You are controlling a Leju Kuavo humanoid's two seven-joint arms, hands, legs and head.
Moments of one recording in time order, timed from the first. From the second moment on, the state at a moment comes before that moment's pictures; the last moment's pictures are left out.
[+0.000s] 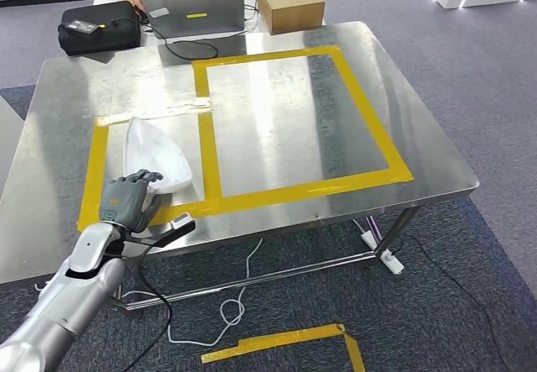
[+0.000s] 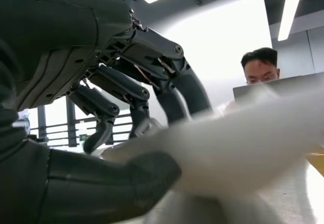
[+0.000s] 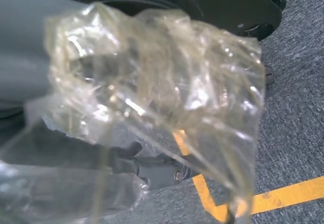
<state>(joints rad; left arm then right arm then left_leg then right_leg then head) -0.39 0.20 -0.41 -1.05 -1.11 0.50 0.13 -0.05 0.11 1.34 -0.09 -1.52 -0.29 -0.24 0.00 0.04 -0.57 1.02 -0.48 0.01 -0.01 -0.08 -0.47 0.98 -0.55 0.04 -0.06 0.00</state>
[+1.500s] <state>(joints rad) -0.10 0.32 -0.11 -1.45 -0.67 0.59 -0.10 -0.04 0.11 1.34 -0.07 -1.53 -0.31 -0.31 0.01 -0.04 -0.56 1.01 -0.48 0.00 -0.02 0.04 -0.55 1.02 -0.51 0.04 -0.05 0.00</state>
